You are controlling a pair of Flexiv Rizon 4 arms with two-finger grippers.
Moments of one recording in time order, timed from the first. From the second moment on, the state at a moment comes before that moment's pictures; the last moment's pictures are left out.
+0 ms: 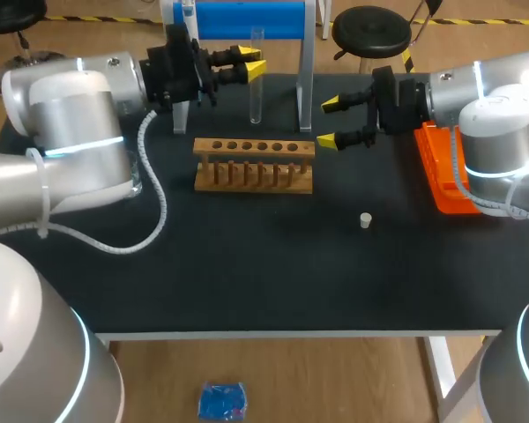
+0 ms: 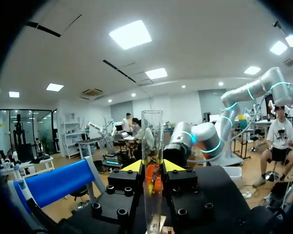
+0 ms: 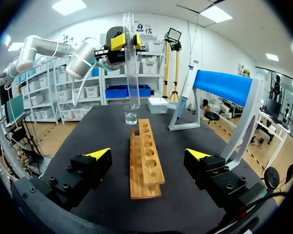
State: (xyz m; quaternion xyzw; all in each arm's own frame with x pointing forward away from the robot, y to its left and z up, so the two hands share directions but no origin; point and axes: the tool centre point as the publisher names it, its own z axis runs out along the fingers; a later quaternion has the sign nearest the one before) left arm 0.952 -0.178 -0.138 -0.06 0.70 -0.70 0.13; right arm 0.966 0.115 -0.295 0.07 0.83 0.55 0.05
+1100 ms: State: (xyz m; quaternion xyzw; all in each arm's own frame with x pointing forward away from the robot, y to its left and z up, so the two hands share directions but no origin) left arm 0.997 -0.171 -0.159 -0.08 0.70 -0.70 0.05; right arm 0.966 0.115 -0.295 0.07 0.83 0.55 0.05
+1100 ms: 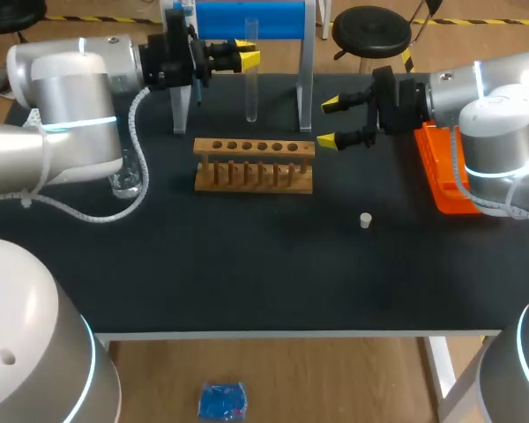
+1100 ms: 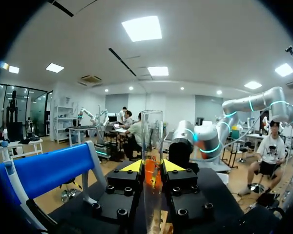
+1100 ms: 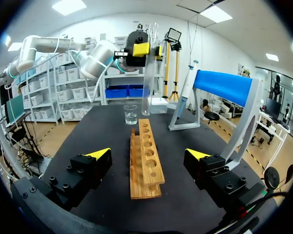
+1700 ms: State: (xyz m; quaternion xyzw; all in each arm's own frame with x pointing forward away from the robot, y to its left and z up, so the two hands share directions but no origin) left arm 1.007 -0.172 -0.183 -0.09 0.69 -0.72 0.07; right arm 0.966 0.115 -0.295 0.07 0.83 0.55 0.05
